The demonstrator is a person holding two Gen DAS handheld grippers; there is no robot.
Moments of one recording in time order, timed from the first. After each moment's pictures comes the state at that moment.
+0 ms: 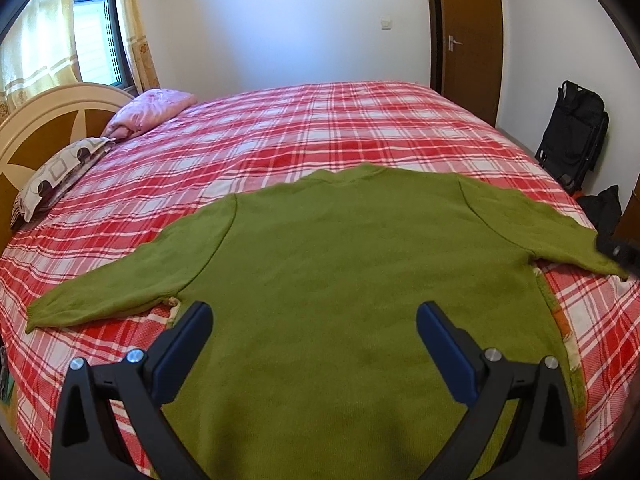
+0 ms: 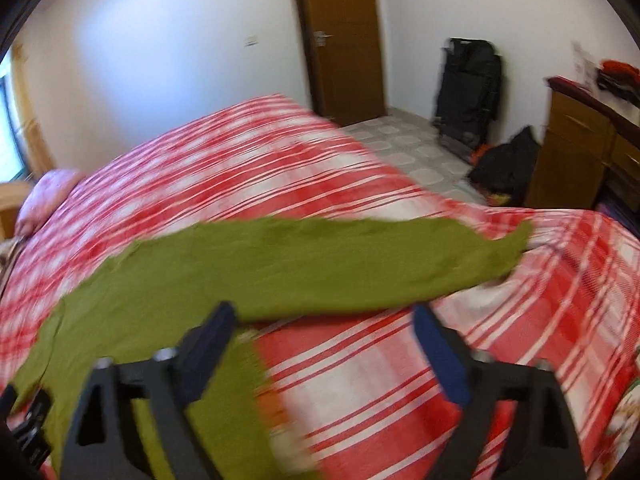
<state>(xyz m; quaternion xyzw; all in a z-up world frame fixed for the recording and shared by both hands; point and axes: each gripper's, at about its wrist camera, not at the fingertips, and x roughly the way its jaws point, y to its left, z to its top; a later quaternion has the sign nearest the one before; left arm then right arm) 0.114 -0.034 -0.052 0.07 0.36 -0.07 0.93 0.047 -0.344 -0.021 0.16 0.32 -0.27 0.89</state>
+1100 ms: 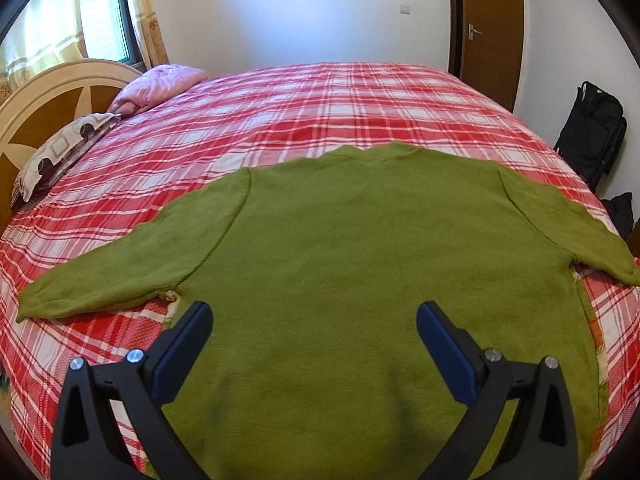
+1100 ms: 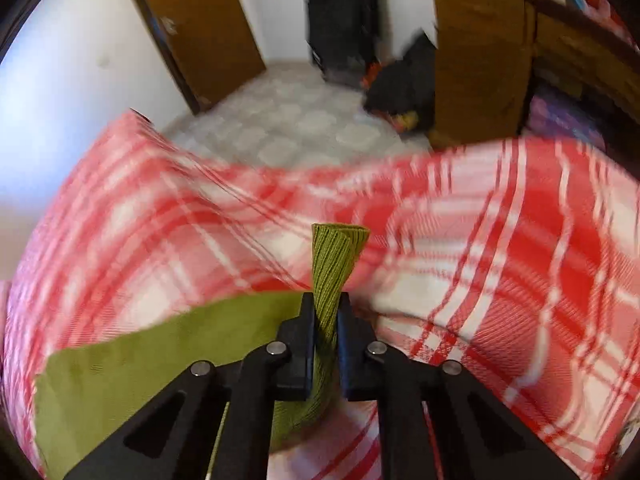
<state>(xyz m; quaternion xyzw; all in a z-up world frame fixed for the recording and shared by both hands) 0.148 -0.012 -0.073 0.06 0.39 -0.04 0.92 0.043 -0.575 -0.067 0.29 0.35 -0.38 0.80</state>
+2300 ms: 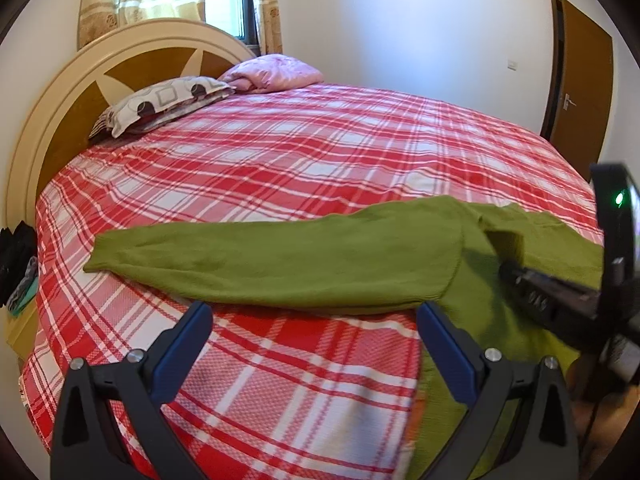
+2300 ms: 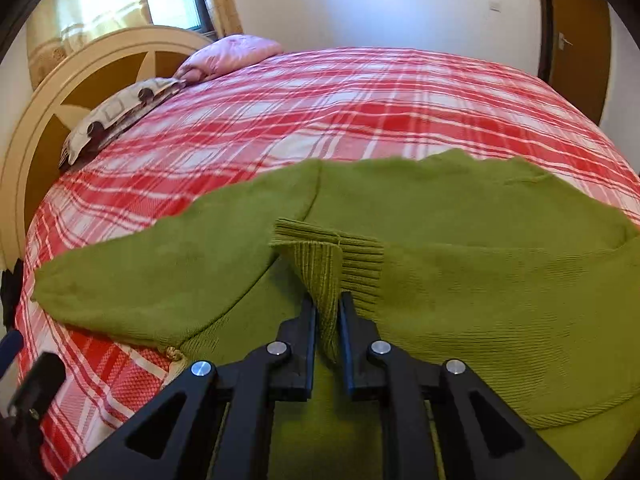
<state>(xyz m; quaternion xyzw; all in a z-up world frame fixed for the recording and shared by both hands) 0.158 0.175 -0.080 -0.04 0.35 0.10 0.93 0.256 0.009 -0.120 0.02 0.41 0.09 0.91</state>
